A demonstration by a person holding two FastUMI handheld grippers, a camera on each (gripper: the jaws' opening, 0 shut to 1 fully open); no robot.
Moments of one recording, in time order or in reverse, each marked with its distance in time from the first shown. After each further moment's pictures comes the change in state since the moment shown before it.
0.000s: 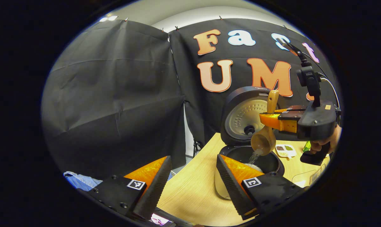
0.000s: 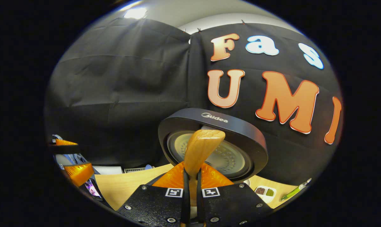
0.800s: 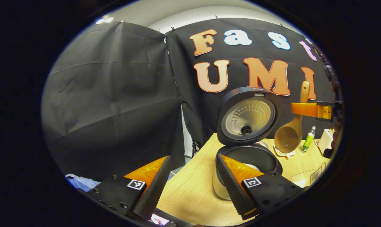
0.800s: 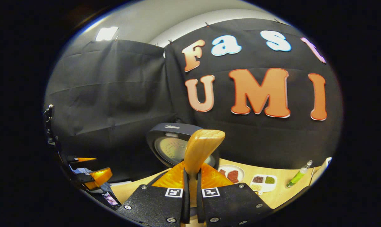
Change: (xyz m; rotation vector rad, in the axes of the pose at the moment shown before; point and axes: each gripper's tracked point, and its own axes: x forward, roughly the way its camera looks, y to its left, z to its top) left arm -0.004 -0.020 0.007 0.028 -0.011 -0.032; right arm -0.106 -0.097 -0.007 0.305 -0.028 -0.103
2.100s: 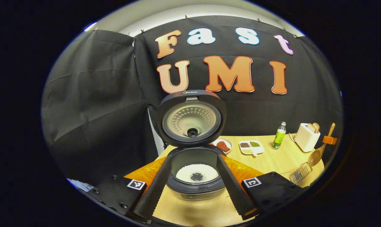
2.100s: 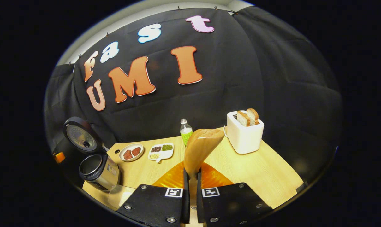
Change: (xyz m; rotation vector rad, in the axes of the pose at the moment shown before) left arm -0.041 -0.145 0.018 0.071 0.026 -0.225; right arm -0.249 -0.293 -0.156 0.339 0.116 -0.687
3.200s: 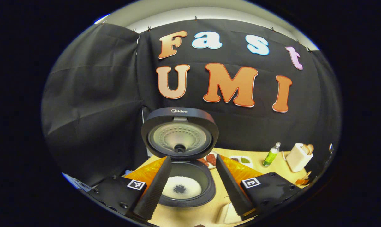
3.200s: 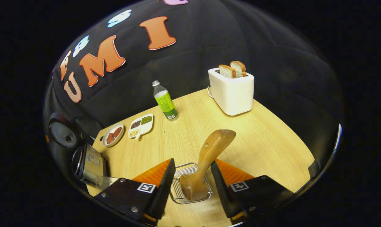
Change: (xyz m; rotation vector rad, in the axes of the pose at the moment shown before) left arm 0.045 -0.022 0.085 -0.174 -0.019 -0.032; right arm 0.029 -0.028 -0.085 0.156 0.286 -0.117
